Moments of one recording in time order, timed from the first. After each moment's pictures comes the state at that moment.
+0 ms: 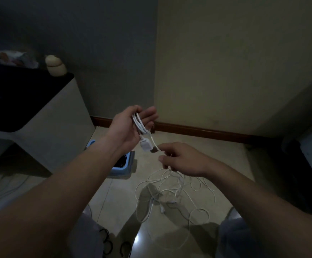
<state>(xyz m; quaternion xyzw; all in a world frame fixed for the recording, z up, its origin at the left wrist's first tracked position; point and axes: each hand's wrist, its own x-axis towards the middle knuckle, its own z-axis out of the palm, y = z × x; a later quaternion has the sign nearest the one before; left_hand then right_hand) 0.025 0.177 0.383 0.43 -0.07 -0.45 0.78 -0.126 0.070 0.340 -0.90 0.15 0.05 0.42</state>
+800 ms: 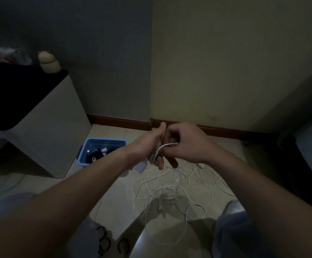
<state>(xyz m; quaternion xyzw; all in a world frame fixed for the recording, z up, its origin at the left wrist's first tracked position) -0.007 0.167 0.342 0.60 -0.34 -0.57 0.45 -0.132 0.060 0.374 -0.93 0.18 -0.08 0.32</state>
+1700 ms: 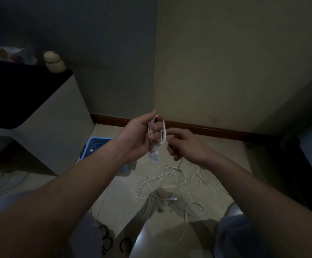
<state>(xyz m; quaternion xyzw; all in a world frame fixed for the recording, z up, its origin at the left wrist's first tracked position) 0.003 0.177 0.373 0.37 -0.12 -0.60 0.69 -0.123 0.066 0.347 -0.77 0.22 -0.06 0.60</state>
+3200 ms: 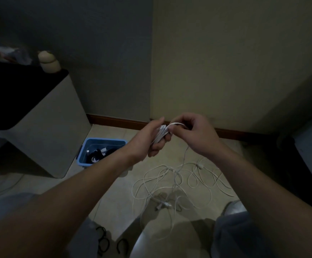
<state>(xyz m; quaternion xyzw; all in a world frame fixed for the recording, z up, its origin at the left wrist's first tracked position) -0.010 0.169 0.355 0.57 -0.36 -0.50 0.55 -0.131 0.044 0.368 -0.82 0.19 -0.23 0.49</state>
